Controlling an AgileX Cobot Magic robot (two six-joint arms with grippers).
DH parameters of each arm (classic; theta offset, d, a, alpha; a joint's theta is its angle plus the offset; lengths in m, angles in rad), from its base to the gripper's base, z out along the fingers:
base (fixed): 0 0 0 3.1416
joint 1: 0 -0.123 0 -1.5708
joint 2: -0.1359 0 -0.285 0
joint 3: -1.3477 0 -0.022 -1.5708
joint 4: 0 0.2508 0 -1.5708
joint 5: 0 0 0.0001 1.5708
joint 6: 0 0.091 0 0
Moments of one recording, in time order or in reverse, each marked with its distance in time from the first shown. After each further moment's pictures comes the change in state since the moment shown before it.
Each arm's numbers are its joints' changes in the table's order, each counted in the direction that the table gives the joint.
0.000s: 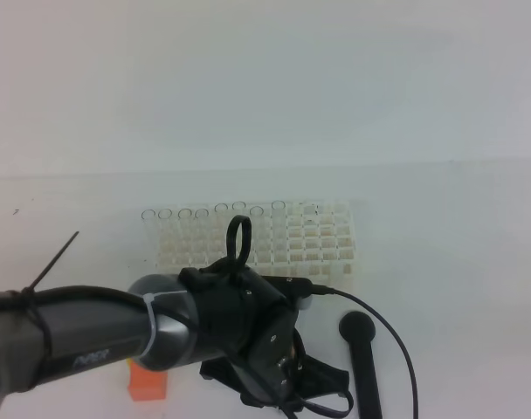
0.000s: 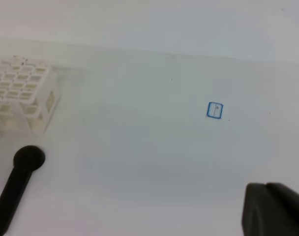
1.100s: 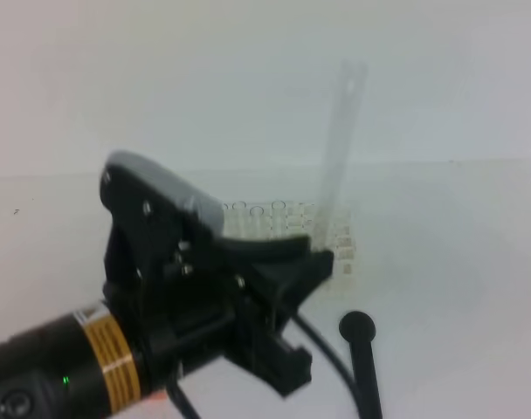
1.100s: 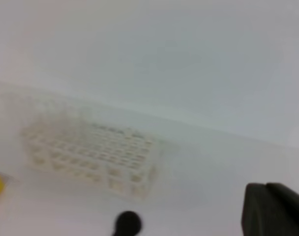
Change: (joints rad) left arm -0.001 0.759 -0.383 0.614 -0.818 -0.242; right arm 0.000 -0.052 0.000 0.522 -0.160 -0.454
